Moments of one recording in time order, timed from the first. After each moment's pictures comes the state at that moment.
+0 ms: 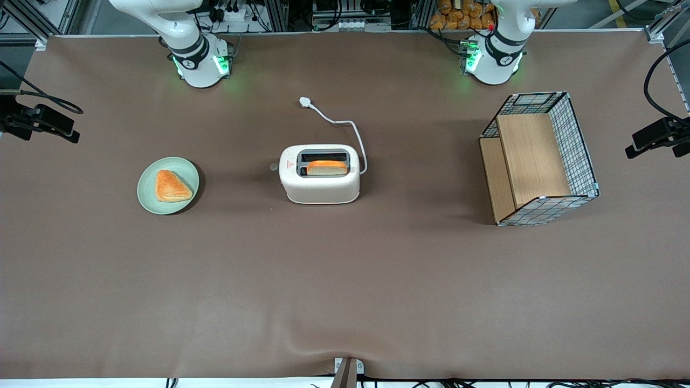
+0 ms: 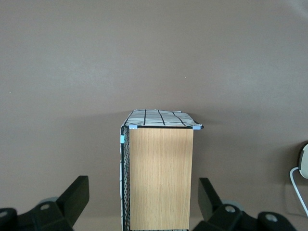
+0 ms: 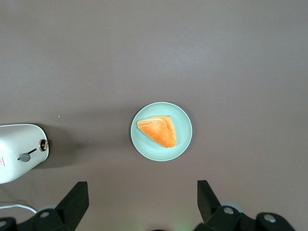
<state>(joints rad) 0.06 0.01 -0.11 -1.51 0.00 1.45 0.03</state>
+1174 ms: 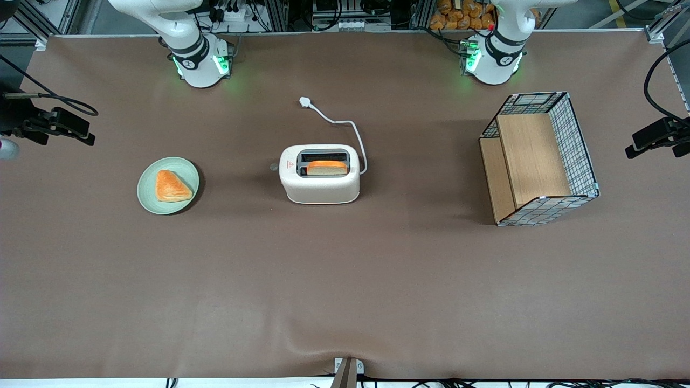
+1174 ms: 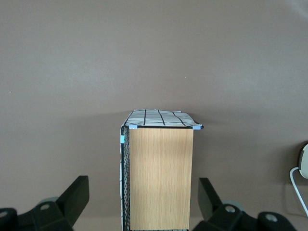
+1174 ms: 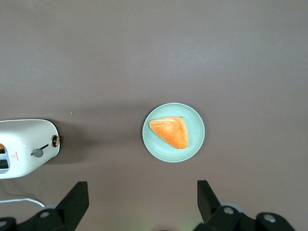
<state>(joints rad) 0.10 0.03 -0.11 -1.50 0.03 1.46 0.03</state>
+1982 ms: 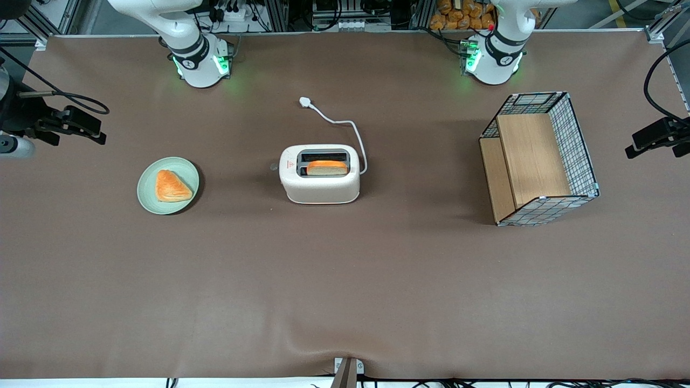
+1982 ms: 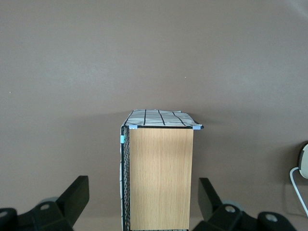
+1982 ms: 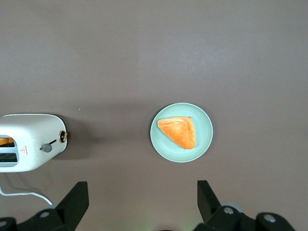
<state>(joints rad) 0.13 0.03 -0.10 -1.50 0.05 1.46 0.03</state>
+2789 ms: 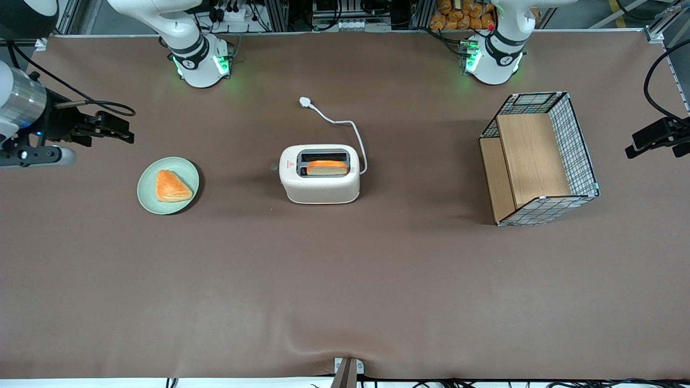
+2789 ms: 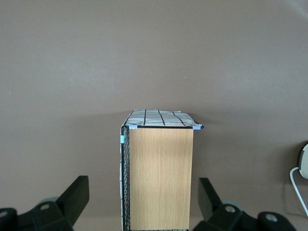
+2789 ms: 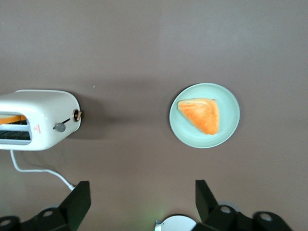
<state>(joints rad) 0.16 0.04 -0.10 -1.58 0.13 1.43 0.03</state>
